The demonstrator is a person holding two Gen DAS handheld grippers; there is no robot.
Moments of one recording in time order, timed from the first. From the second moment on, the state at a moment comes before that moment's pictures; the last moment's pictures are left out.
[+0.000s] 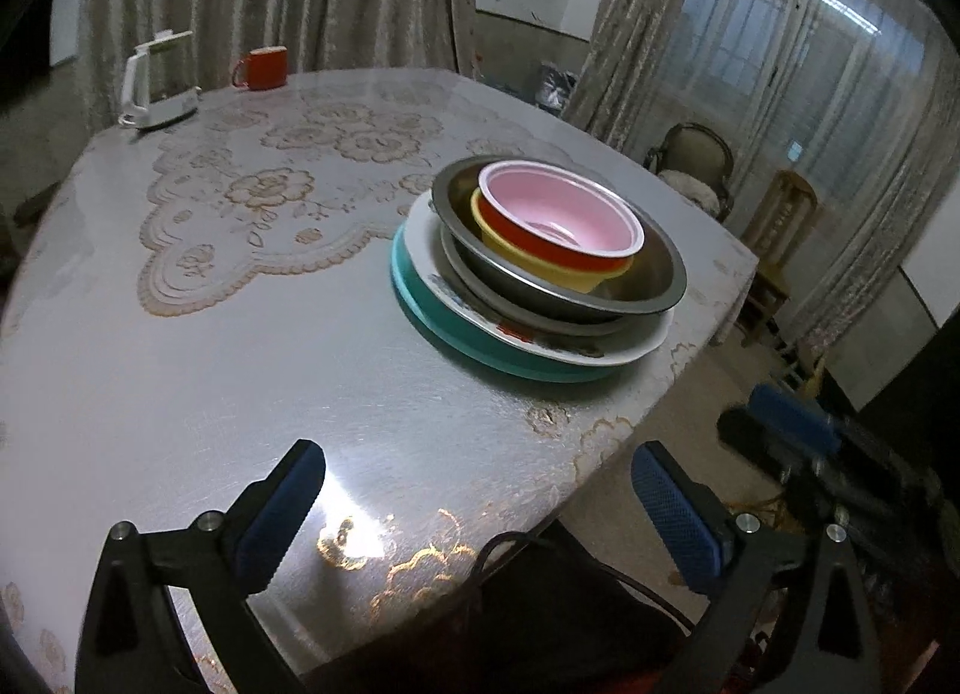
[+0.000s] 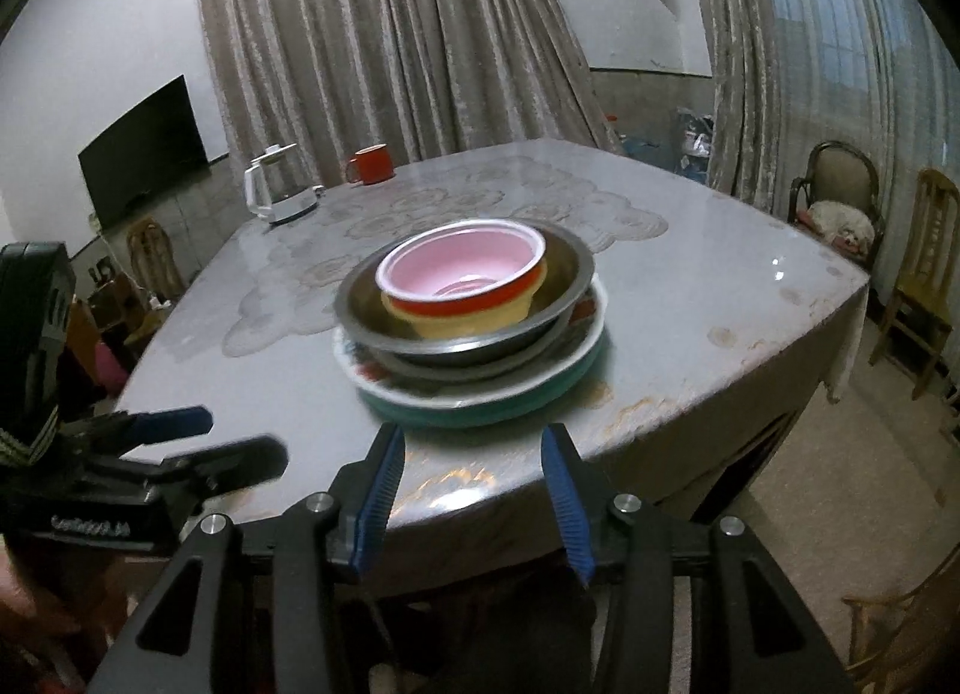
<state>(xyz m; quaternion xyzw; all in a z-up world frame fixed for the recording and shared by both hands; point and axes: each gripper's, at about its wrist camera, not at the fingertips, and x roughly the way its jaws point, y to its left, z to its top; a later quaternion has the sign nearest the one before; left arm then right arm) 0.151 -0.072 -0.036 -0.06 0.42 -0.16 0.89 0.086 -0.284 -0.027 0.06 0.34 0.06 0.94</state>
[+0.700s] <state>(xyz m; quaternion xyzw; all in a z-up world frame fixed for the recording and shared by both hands) 0.125 -0.077 -0.017 0.01 0.37 -0.10 0.92 0.075 -0.272 -0.029 0.05 0.35 0.05 0.93</state>
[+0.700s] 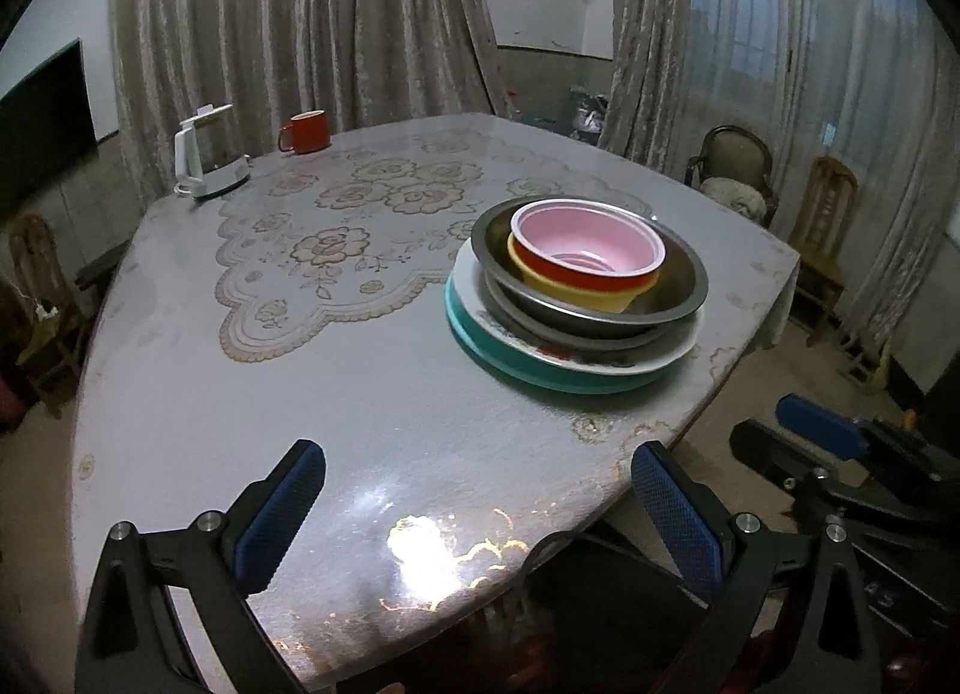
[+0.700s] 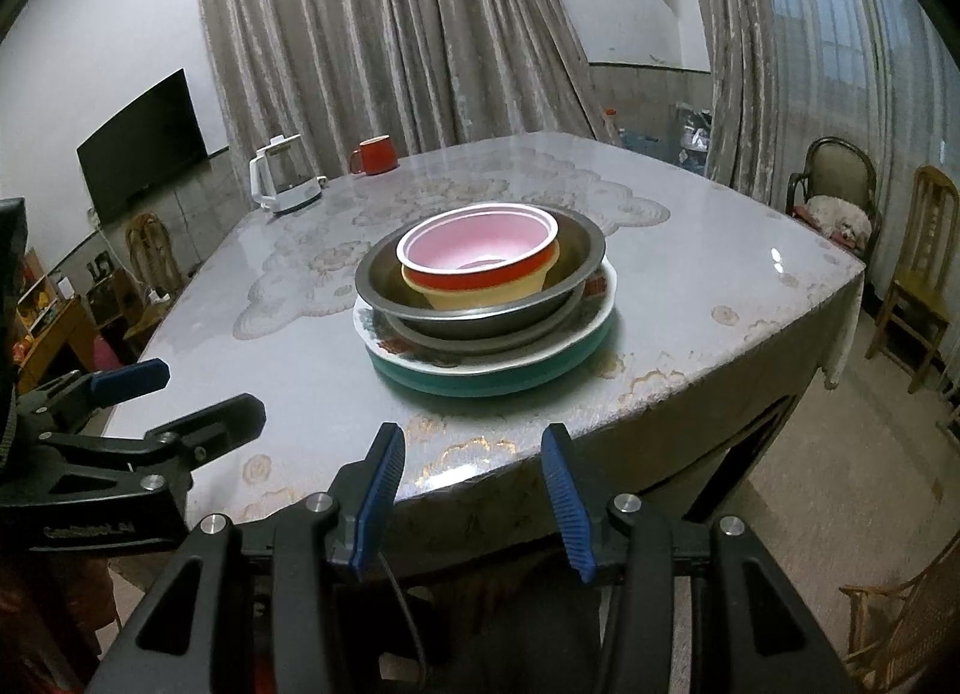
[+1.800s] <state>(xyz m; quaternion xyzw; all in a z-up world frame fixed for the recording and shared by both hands) 0.123 -0.081 -0.010 0.04 0.36 -0.07 0.93 0.079 -0.273 -0.035 0.05 0.36 0.05 0.93</state>
